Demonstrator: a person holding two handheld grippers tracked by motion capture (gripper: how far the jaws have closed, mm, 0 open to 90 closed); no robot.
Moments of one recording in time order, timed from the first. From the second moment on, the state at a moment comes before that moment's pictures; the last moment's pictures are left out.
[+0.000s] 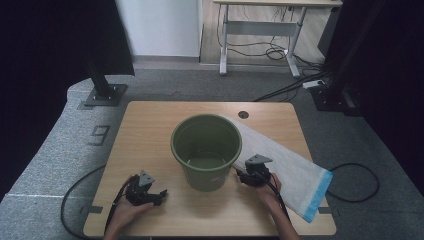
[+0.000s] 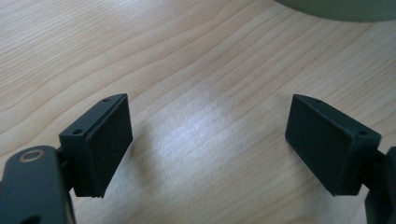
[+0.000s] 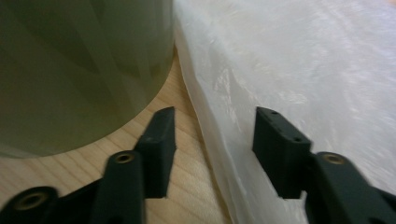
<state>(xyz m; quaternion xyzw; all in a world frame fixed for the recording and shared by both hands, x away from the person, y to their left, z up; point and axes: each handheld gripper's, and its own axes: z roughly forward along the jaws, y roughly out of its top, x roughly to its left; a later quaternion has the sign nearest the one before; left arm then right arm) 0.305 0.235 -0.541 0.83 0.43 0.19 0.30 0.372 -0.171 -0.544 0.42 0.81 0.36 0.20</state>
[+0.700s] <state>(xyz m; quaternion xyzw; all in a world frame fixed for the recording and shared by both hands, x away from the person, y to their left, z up) 0.307 0.245 -0.540 0.82 0.44 0.21 0.29 0.309 -0.222 -0.545 0.43 0.81 0.36 0.17</state>
